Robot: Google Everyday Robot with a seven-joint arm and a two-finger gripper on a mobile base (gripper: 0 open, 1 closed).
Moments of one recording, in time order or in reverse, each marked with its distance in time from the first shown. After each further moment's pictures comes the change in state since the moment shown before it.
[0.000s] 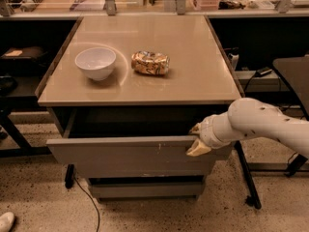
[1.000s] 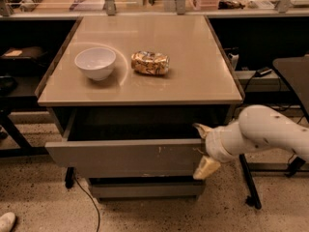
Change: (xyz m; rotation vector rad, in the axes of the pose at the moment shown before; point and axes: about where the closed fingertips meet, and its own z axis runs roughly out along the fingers) arm -0.001 0.048 -0.014 -0.104 -0.045 -0.010
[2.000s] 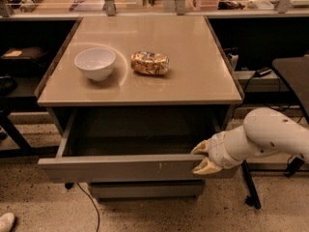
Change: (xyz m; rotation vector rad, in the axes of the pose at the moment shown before) arm -0.008 0.026 -0.013 -0.042 -0.031 -0.004
